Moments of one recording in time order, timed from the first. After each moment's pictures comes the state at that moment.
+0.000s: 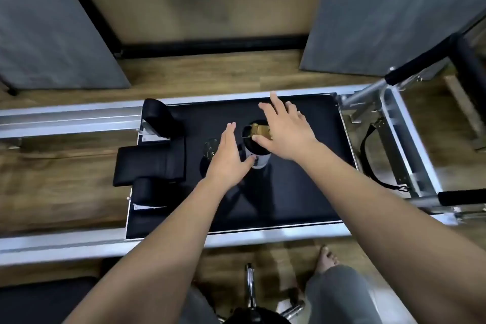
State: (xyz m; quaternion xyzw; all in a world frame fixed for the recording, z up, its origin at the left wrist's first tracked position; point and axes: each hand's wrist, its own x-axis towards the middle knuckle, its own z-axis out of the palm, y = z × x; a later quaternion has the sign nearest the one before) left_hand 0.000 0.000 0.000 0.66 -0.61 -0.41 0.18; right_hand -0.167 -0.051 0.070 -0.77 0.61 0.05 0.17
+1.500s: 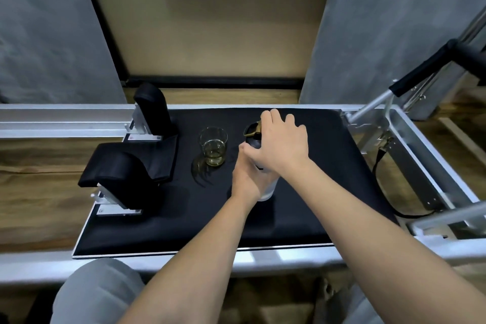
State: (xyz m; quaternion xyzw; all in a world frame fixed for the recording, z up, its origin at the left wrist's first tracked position) left_hand -0.047 0.050 -0.198 0.62 -0.55 -0.39 0.41; right_hand -0.127 0.030 -0.083 -0.75 0.66 -0.04 -0.08
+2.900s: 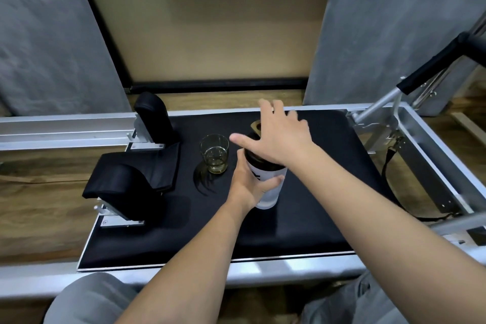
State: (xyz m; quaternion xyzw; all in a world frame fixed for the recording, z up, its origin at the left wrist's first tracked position) left_hand -0.040 0.032 -0.196 0.50 -0.41 -0.59 0.49; right_hand -0.131 0.008 -0.050 -0.76 0.65 -0.05 0.07
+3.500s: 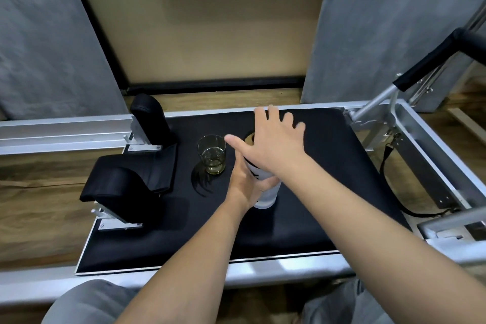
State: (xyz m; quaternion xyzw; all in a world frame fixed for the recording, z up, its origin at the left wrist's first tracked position) left_hand -0.044 0.034 -0.171 0.44 -0.32 -0.66 0.52; right_hand -0.121 0.017 -0.064 -0.74 0.67 -0.04 0.04
